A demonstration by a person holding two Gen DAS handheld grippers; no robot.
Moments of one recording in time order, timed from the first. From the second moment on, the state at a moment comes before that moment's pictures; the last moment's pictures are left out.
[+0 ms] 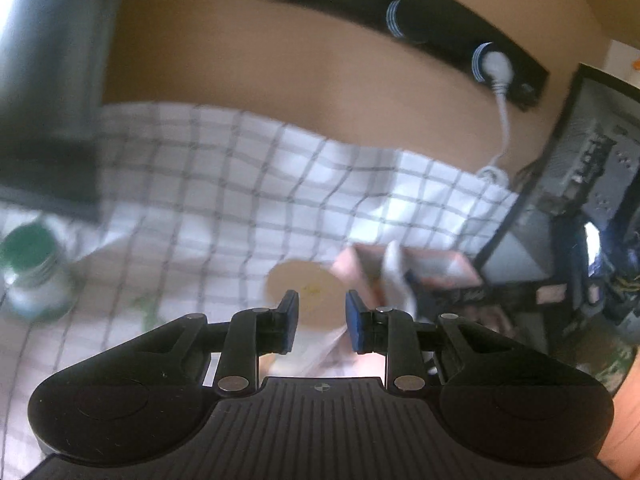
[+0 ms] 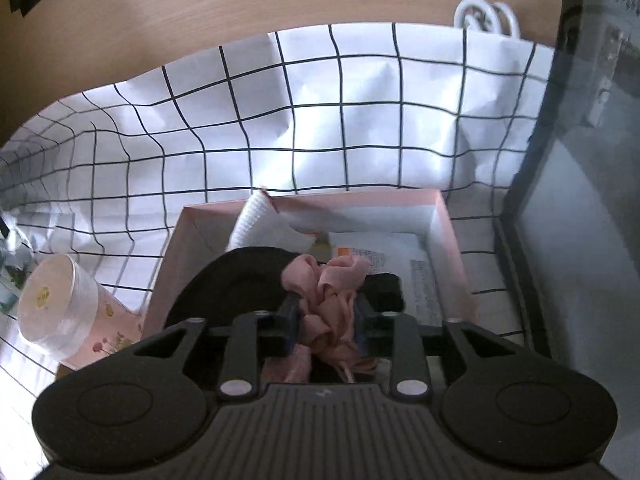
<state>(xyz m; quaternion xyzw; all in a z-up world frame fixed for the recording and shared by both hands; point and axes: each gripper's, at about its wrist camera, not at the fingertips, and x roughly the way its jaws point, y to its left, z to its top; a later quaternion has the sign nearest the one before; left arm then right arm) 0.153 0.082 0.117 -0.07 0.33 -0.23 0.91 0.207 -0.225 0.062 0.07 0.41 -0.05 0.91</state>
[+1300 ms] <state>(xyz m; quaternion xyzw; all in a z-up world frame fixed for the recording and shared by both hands) 0.203 0.153 0.046 -0.10 0.41 -0.13 0.90 0.037 -0.085 0.044 -0.08 0.37 0.05 0.93</state>
